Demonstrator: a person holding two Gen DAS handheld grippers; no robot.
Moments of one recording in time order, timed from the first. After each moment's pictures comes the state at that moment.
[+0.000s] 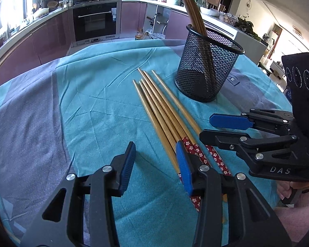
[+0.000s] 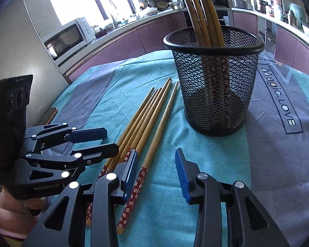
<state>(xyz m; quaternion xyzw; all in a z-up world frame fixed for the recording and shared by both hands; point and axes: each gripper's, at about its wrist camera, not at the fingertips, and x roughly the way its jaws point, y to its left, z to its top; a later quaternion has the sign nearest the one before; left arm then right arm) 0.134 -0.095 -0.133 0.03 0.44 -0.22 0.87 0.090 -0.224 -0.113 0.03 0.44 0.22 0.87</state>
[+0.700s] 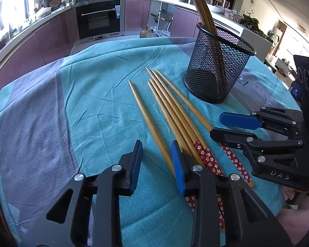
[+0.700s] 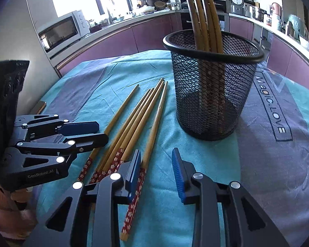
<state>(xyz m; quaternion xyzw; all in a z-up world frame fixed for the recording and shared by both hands) 0.148 -0.093 -0.135 0.04 0.45 -0.21 0.87 0.099 -0.214 -0.114 -0.01 0.44 0.18 0.88</state>
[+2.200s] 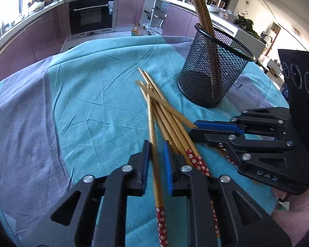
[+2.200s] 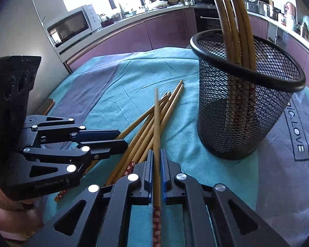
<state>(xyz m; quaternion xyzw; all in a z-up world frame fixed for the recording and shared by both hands) 0.162 -0.096 -0.138 0.02 0.46 -0.23 0.86 0.116 -0.212 -0.112 -0.01 0.45 0.24 0.86</state>
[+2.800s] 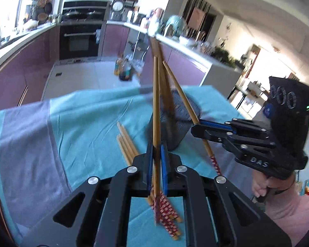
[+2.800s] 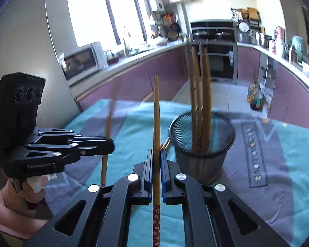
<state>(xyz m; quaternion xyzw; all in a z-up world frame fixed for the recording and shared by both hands) 0.139 -0.084 -0.041 -0.04 0.35 -0.30 0.88 0.085 -0.262 -0.018 0.02 0.32 0.24 0.92</state>
